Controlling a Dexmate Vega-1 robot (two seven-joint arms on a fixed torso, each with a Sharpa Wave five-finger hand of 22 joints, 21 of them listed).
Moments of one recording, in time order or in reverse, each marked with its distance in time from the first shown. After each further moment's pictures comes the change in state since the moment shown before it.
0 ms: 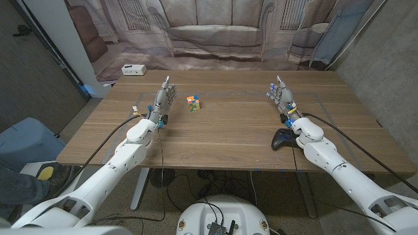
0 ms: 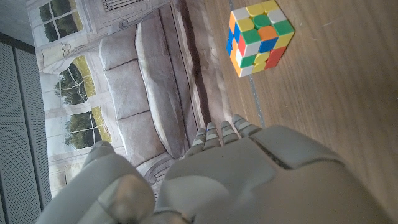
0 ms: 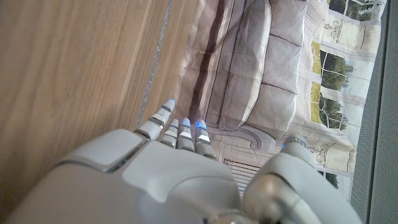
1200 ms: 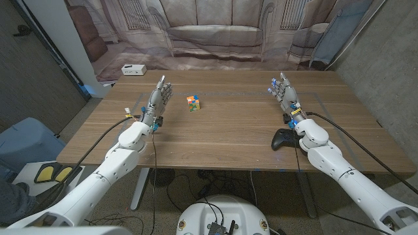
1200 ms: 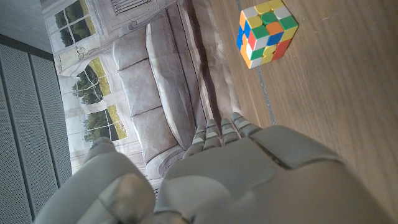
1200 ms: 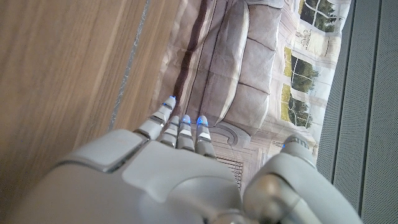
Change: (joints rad) left arm 0.125 0.088 -0.049 -0.183 0.008 0.006 0.058; left_hand 0.017 0.015 0.008 -0.008 0.000 0.040 0.010 0.008 0.000 0.052 0.009 0.021 -0.012 0.057 0.009 0.015 0.000 0.035 0.008 0.019 0.000; right arm -0.080 -0.038 0.030 -0.108 -0.031 0.080 -0.019; right_hand 0.000 0.000 0.000 0.000 0.000 0.064 -0.007 0.022 0.000 0.054 0.003 0.007 0.000 0.043 0.000 0.010 -0.008 0.045 0.002 0.007 0.000
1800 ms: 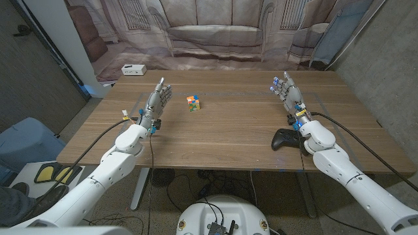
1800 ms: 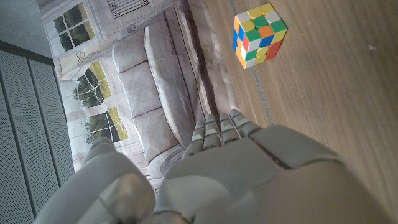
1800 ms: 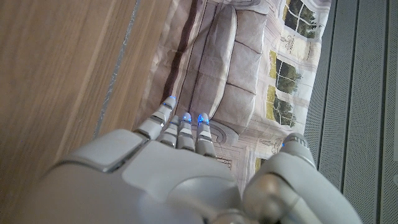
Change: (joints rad) left arm 0.050 0.020 -0.013 -0.054 0.015 0.006 0.032; left_hand 0.000 0.000 -0.009 -0.008 0.000 0.075 0.007 0.016 0.000 0.069 0.013 0.017 -0.005 0.081 -0.004 0.012 0.000 0.072 0.000 0.011 0.000; right arm -0.065 -0.039 0.034 -0.064 0.019 0.045 0.028; right_hand 0.007 0.007 0.000 -0.008 0.000 0.051 -0.007 0.008 0.005 0.027 0.005 0.008 0.000 0.001 0.002 0.000 -0.005 0.000 0.000 0.000 0.000
